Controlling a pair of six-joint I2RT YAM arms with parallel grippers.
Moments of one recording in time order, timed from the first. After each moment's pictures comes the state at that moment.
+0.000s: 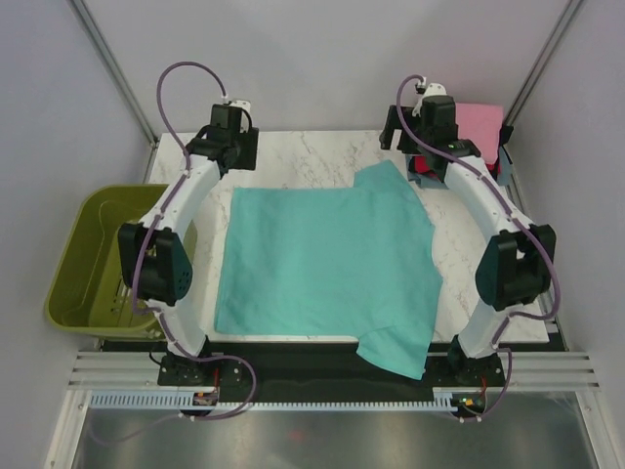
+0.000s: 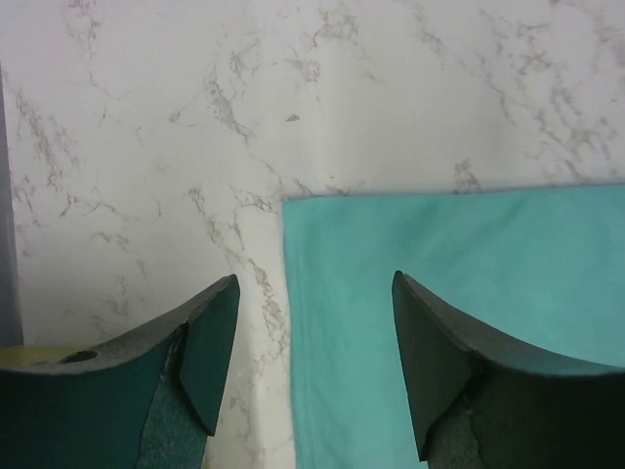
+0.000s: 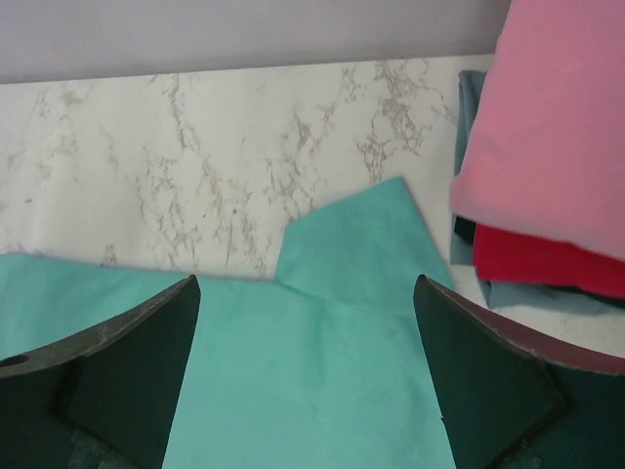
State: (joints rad) left arm -0.23 1.87 1.72 -0.59 -0.25 0.01; right arm 0.21 1.83 1.67 -0.31 0.00 0.26
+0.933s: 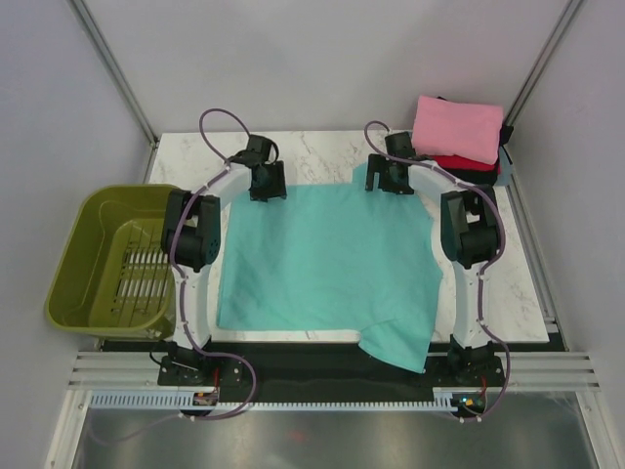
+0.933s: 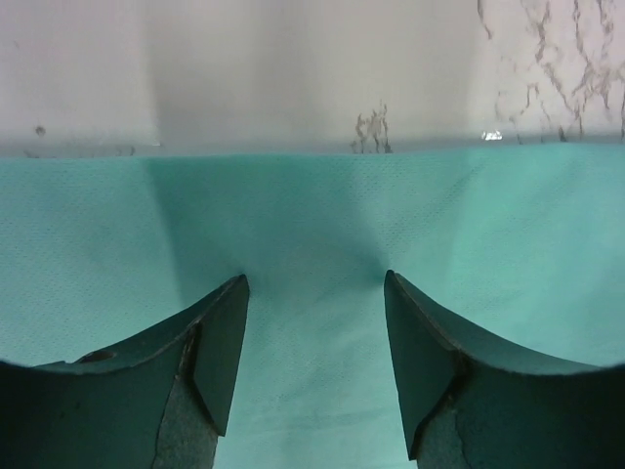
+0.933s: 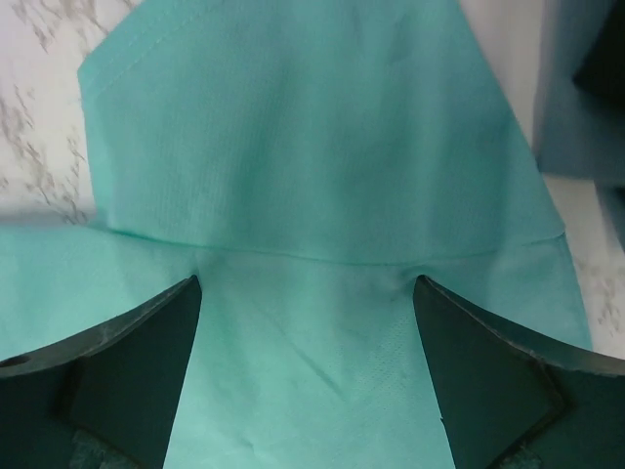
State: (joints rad) left arm -0.27 2.19 1.68 -0.49 0.01 -0.33; right arm 0.24 2.21 1.67 -0.40 0.06 0.31
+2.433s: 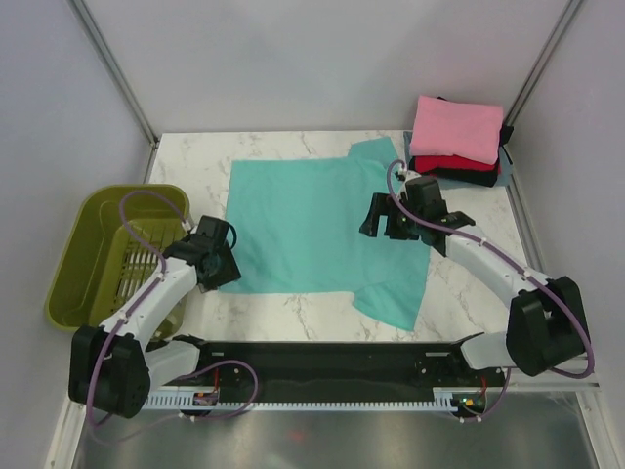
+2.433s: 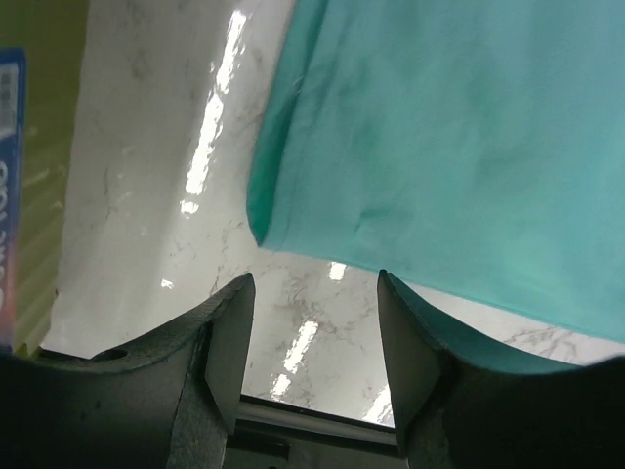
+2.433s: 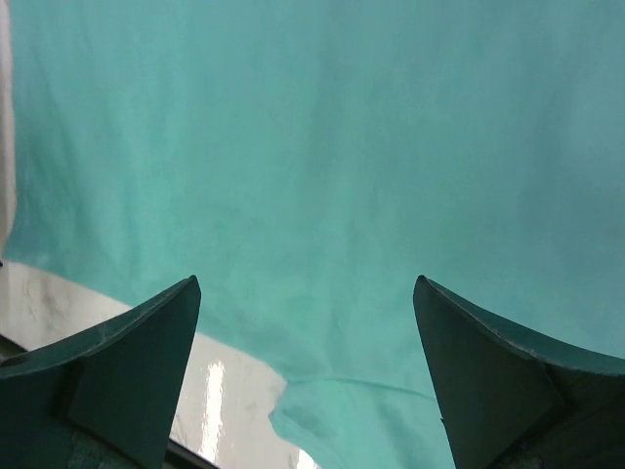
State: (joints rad) left arm -0.26 1.14 0.75 -0.78 -0.21 -0.61; right arm 0.35 1.38 0.99 -0.30 -0.19 0.44
